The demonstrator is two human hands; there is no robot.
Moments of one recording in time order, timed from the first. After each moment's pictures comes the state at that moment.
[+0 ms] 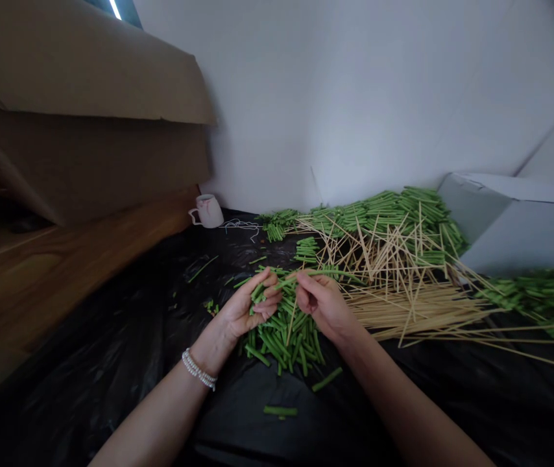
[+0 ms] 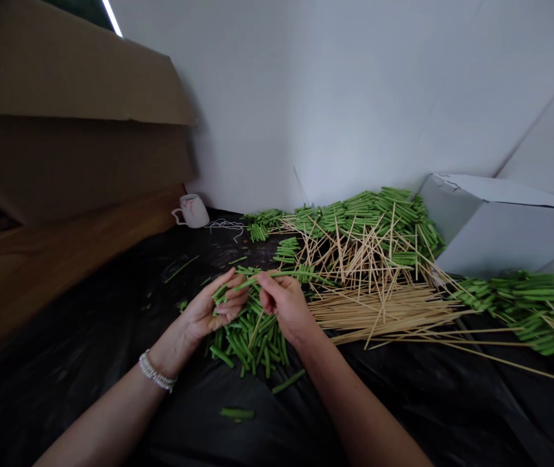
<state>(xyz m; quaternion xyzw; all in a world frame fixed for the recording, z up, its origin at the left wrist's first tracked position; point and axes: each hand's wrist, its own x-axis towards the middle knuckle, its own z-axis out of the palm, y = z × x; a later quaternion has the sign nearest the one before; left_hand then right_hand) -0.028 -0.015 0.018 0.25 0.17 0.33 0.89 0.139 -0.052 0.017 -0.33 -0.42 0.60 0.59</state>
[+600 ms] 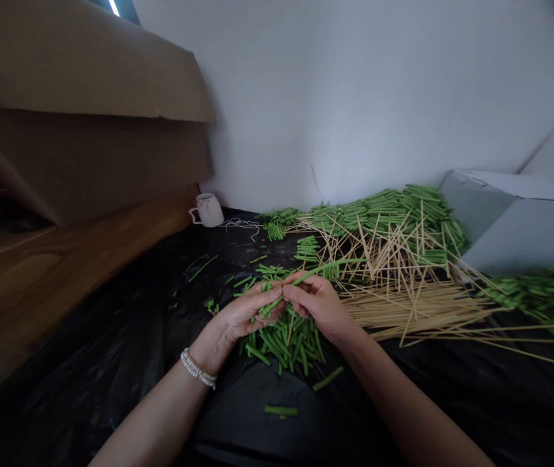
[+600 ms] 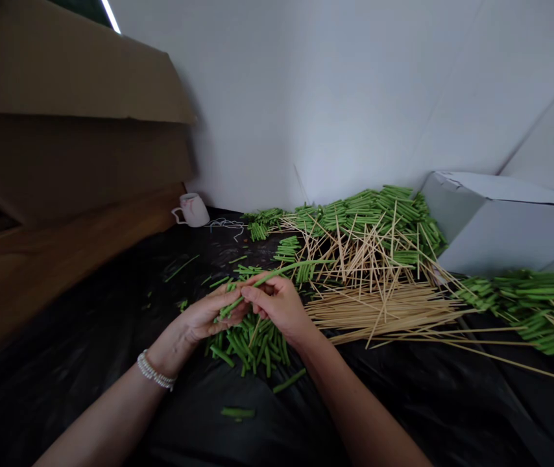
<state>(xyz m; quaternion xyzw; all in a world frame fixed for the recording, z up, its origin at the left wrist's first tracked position) -0.029 -0.021 0.009 0.47 0.26 0.29 0.79 0.135 -0.053 0.014 -0.36 -0.49 0.58 0.55</state>
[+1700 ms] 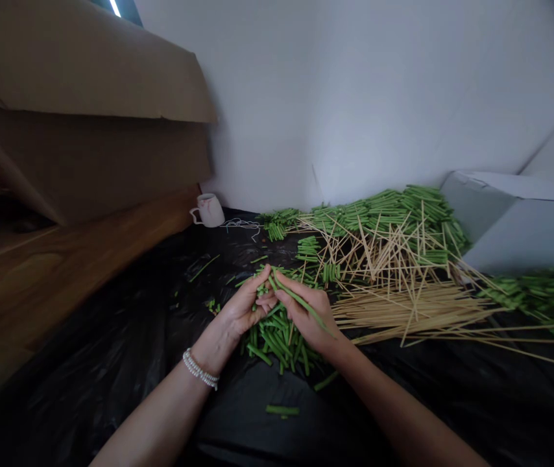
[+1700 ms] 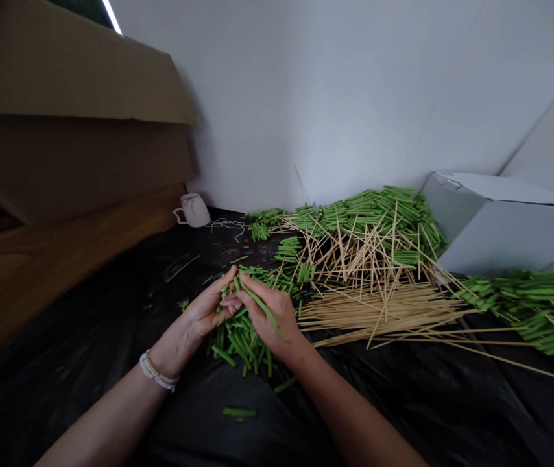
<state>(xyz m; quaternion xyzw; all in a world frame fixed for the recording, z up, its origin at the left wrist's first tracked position) -0.023 -0.013 0.013 0.27 0.26 0.43 0.82 0.122 -0.060 -0.009 -0.43 -0.65 0.32 0.54</state>
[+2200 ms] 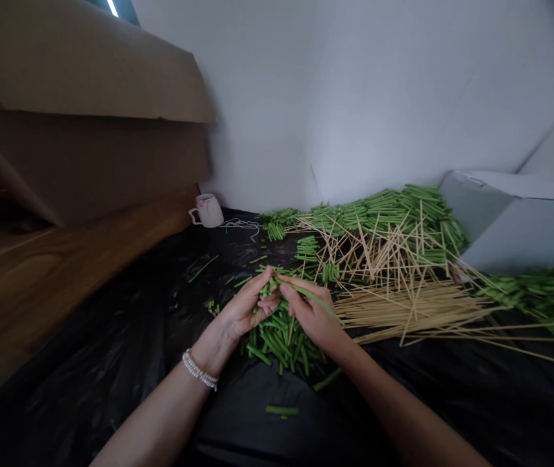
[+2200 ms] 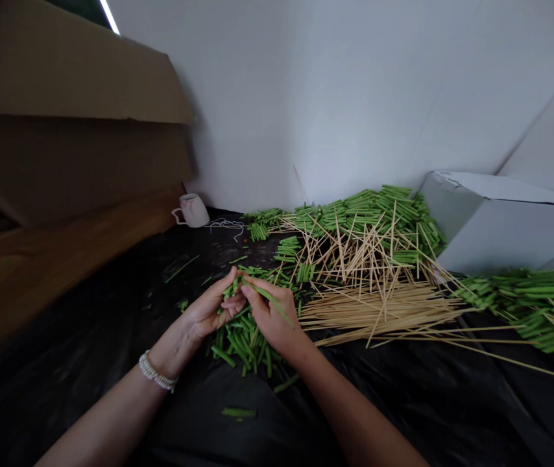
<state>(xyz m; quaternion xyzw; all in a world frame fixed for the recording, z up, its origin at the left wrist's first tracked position) -0.020 -0.012 0.008 0.30 0.24 0.42 0.82 0.124 -0.061 0.001 -0.45 -0.64 0.30 0.55</state>
